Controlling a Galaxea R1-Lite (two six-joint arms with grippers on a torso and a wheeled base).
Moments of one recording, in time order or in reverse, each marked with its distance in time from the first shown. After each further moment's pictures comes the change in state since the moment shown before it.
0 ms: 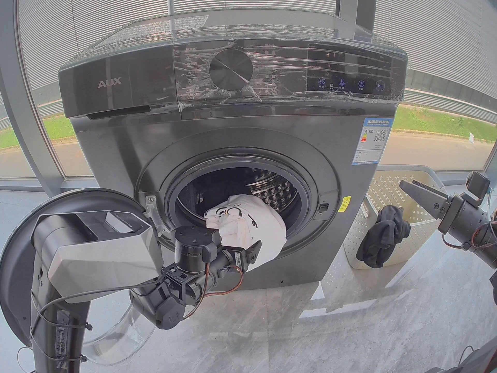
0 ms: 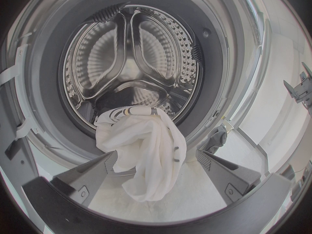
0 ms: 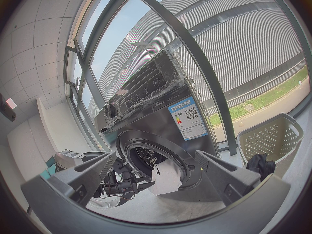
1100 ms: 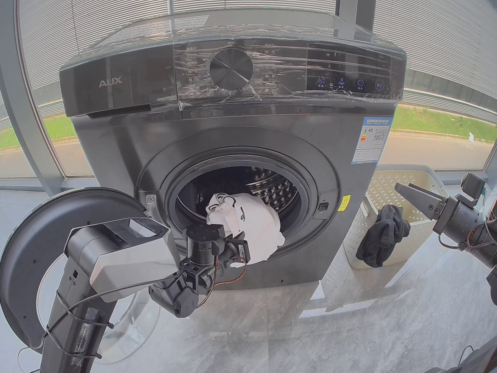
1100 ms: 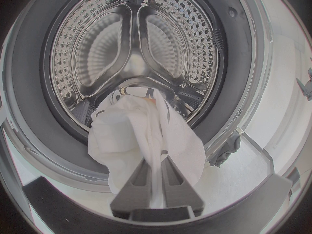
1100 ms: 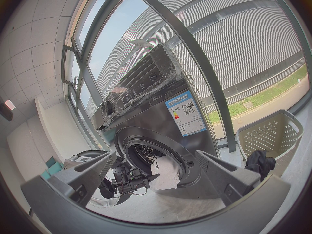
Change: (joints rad) left arm 0.047 0.186 -0.243 0.004 -0.002 0.006; right arm 0.000 0.034 -0.005 0.000 -0.001 0.000
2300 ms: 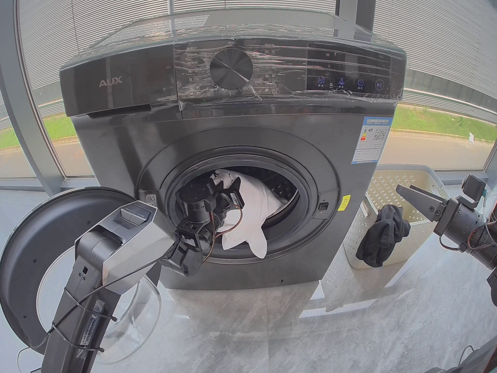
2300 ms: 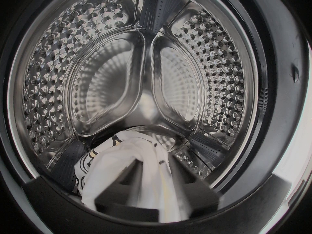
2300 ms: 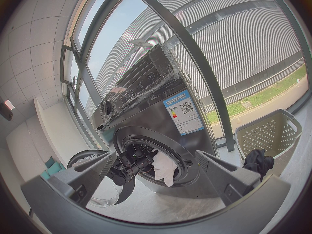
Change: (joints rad) left arm 0.100 0.117 -0.494 0.066 0.003 -0.026; right arm -0.008 -0.005 0.011 0.000 -0.002 -0.001
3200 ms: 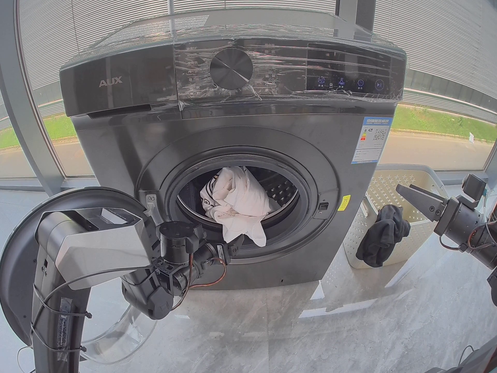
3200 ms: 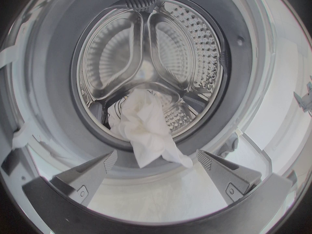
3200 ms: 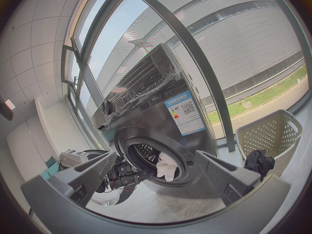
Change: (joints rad) left arm -0.037 -0.249 0.701 -0.100 -0.058 0.019; right arm 0.004 -0.003 -0.002 0.000 0.003 0.000
